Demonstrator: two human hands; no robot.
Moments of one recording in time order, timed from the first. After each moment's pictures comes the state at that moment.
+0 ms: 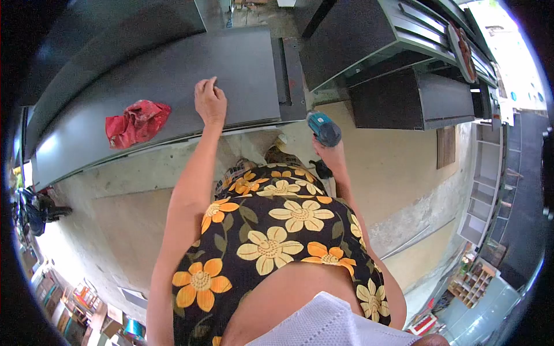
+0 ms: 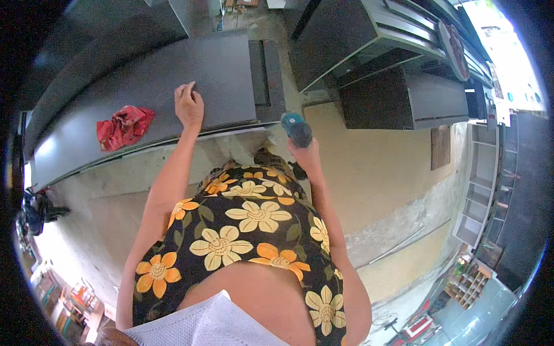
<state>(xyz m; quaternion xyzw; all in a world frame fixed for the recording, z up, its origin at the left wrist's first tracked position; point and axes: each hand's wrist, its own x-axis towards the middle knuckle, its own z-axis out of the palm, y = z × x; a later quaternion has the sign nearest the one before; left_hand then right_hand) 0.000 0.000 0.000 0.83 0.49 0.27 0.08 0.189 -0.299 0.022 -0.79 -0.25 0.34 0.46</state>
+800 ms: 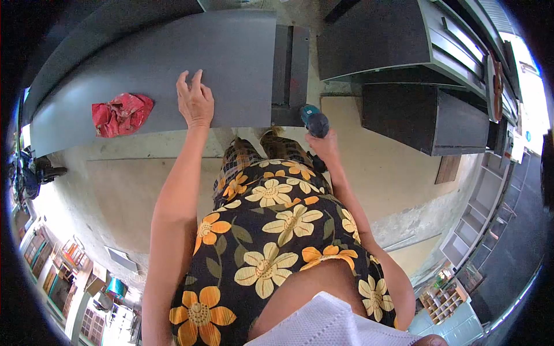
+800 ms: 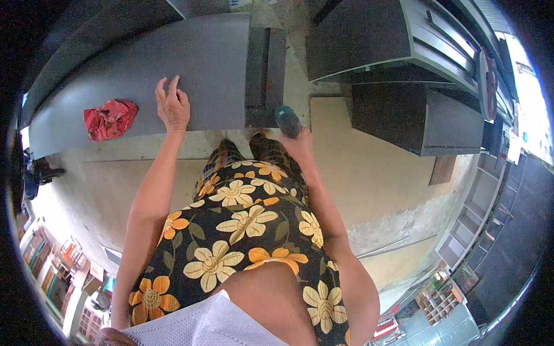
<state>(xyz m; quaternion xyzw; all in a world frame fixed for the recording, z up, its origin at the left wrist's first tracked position) 0.071 0.000 0.008 0.81 0.54 0.23 0.00 0.304 -0.245 -0.010 -0.84 -0.25 0.39 0.29</state>
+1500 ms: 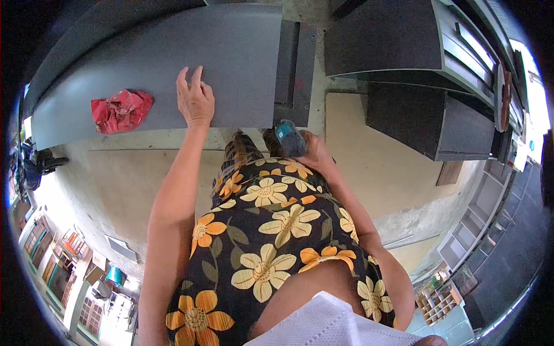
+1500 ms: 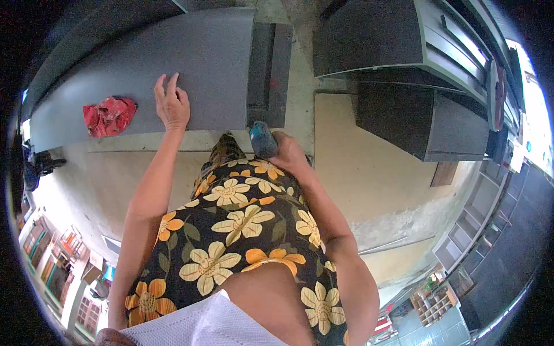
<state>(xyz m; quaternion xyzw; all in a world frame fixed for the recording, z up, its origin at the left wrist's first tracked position) 0.071 0.003 0.008 0.81 0.54 0.22 0.01 0.286 -0.233 0.011 -0.70 -0.48 0.46 0.27</state>
